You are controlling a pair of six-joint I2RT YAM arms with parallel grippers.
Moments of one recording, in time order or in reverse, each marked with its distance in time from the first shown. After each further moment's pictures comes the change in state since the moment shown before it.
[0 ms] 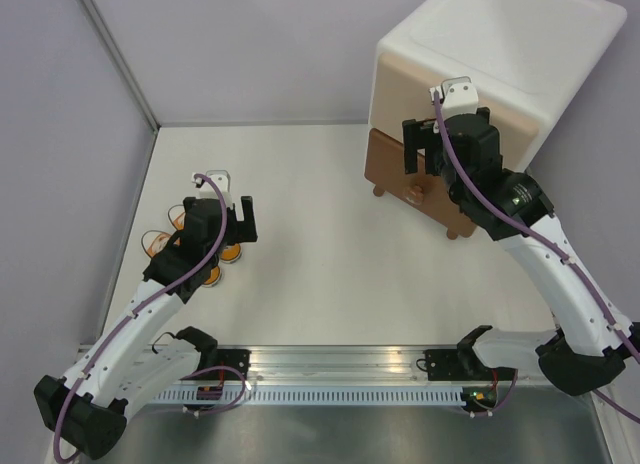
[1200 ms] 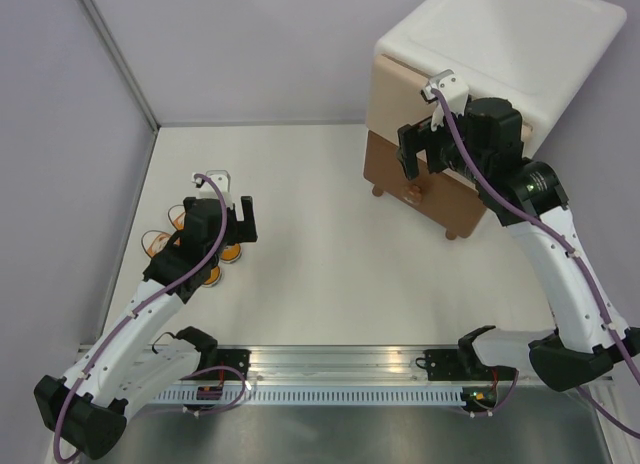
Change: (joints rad) left arm 0.000 0.000 0.000 0.000 0.001 0.000; right arm -0.167 0.032 0.068 -0.029 -0.547 -0.176
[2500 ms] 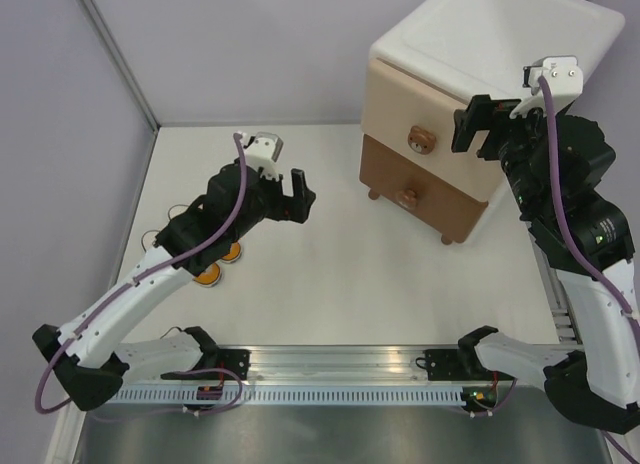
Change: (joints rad) left arm -0.263 0.216 0.416 -0.037 0.155 -0.064; right arm 0.011 -0.179 0.085 0.085 0.359 0.154
